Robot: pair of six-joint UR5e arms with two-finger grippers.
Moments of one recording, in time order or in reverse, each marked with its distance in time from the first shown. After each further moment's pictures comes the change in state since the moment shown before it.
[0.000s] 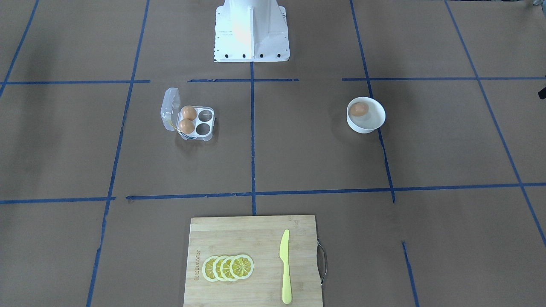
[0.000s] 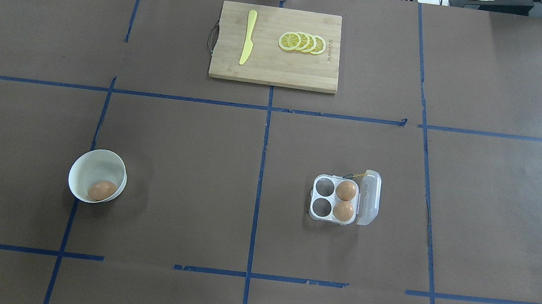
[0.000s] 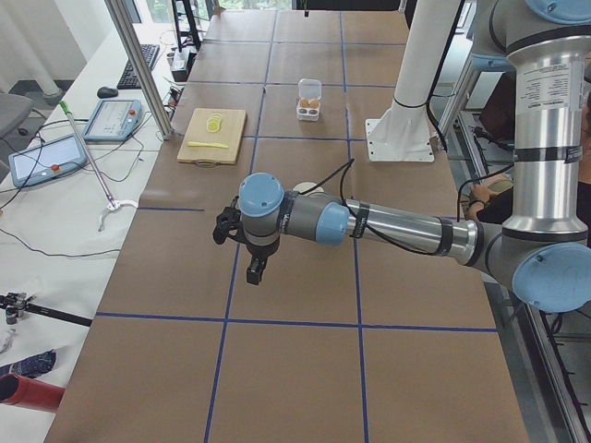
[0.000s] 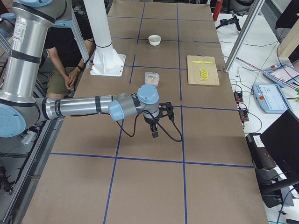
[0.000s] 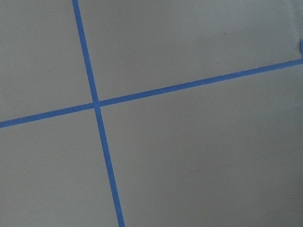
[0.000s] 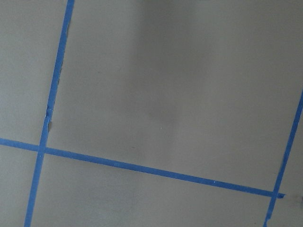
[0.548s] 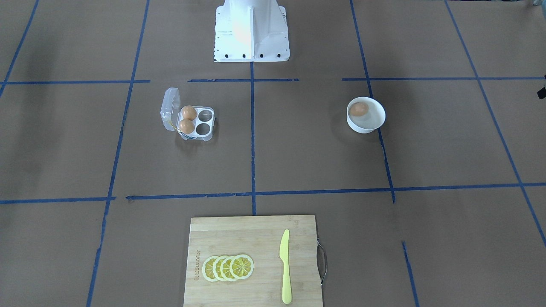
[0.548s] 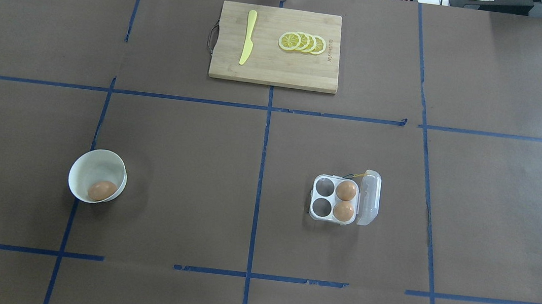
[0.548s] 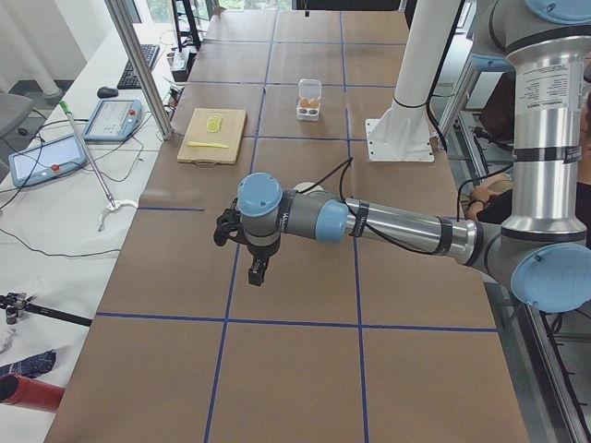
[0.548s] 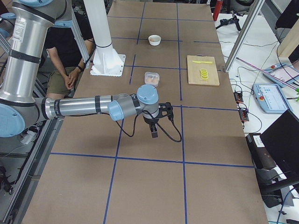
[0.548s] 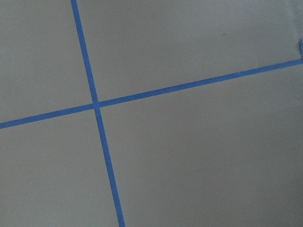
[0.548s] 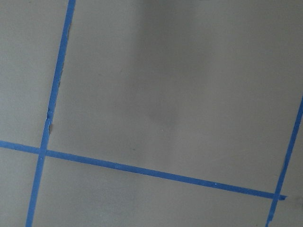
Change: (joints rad) left arm 0.004 -0.001 -0.005 0.056 0.006 0.000; right arm 0.000 -0.004 0.001 -0.001 -0.001 0.000
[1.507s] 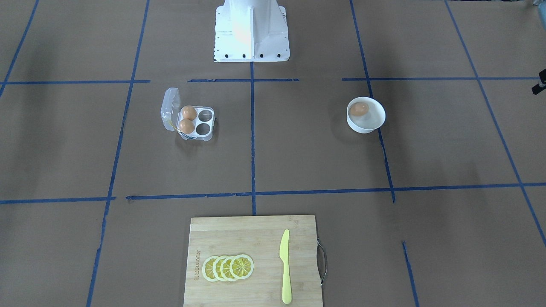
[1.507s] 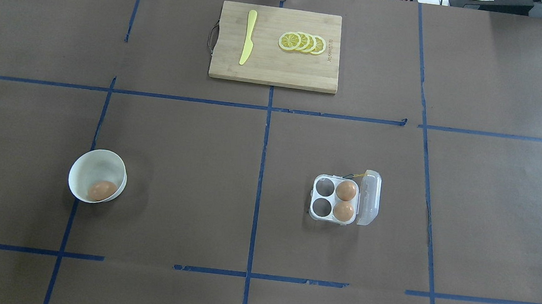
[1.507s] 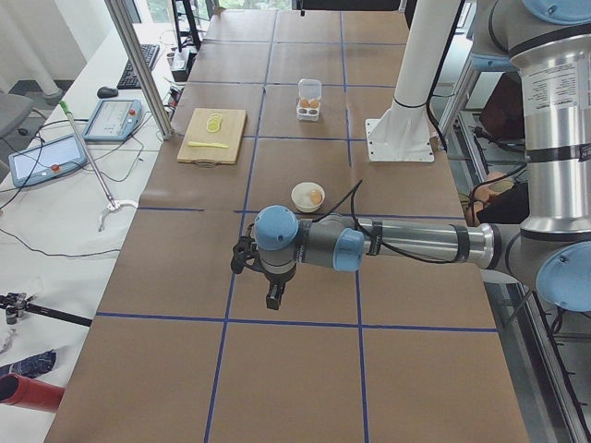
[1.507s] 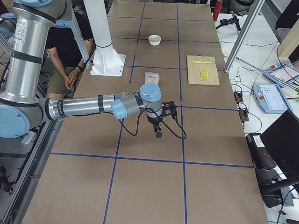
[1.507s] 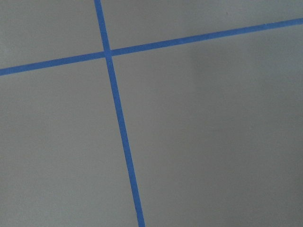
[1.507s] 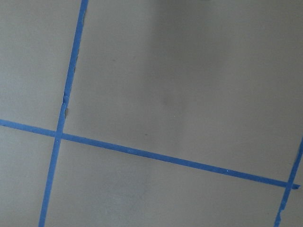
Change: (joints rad) left arm 0.004 0.075 0.053 -0.090 -0.009 0.010; right arm 0.000 0.017 0.001 -0.004 -0.055 0.000
